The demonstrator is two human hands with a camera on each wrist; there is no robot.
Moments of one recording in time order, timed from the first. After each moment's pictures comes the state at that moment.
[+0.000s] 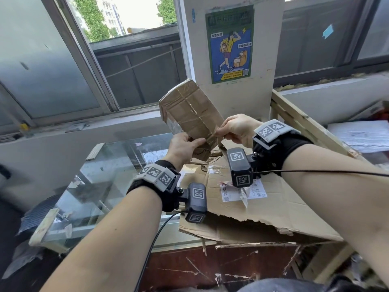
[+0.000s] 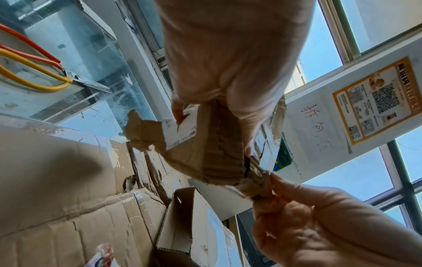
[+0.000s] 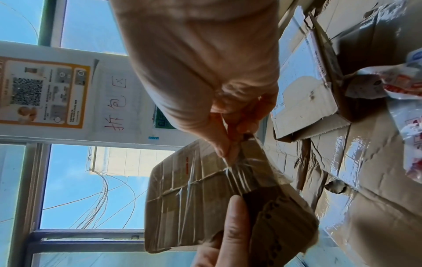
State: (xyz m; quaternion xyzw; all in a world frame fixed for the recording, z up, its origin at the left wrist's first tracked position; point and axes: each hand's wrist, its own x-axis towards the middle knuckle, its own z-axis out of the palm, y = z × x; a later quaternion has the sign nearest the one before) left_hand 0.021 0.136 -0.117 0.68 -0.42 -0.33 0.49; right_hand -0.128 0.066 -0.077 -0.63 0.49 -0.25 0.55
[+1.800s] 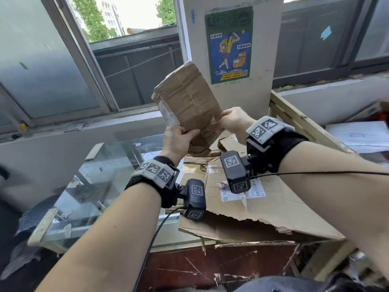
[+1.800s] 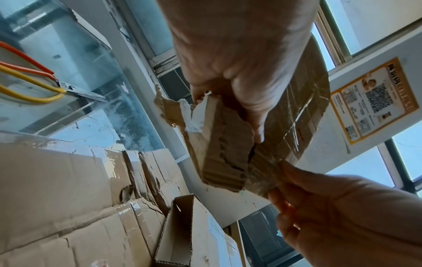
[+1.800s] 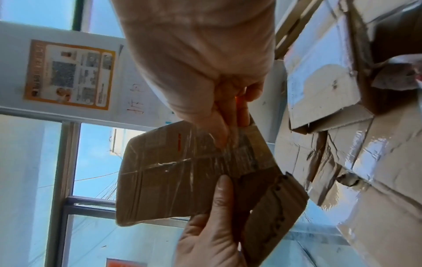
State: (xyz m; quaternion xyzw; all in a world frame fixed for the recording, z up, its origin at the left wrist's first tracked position) left_hand 0.036 0.126 -0.116 0.68 -0.44 -0.21 0.54; right_hand -0.113 0.063 -0.071 -0.69 0.50 -0.29 0.44
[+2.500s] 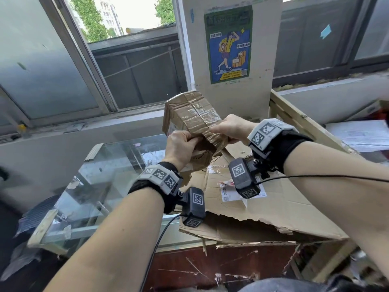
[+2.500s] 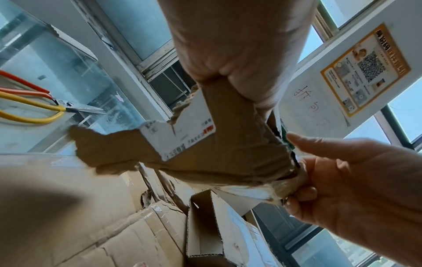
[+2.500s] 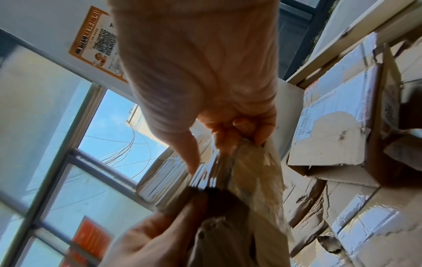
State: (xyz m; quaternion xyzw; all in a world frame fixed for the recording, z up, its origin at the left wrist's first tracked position) left_hand 0.031 0.134 -0.125 0.69 -0.53 -0.14 0.47; right_hand -0.119 0.069 -0.073 -0.73 0.47 -0.19 0.46
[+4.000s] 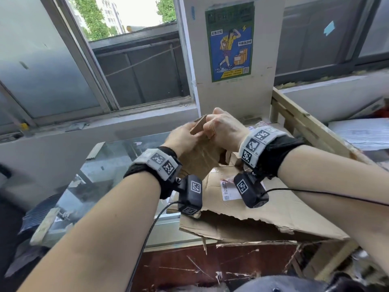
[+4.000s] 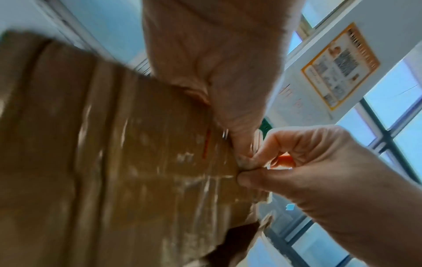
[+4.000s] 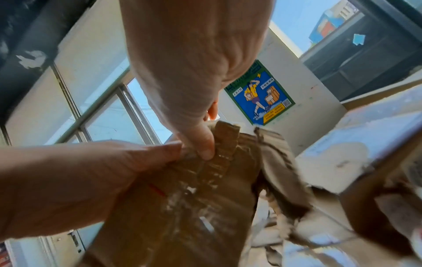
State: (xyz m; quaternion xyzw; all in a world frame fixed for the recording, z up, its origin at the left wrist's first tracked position) left_hand 0.036 0.121 -0.101 0.76 -0.59 -0.15 0.23; right_hand -0.113 0.071 -0.087 -0.94 0.28 -0.20 0.04
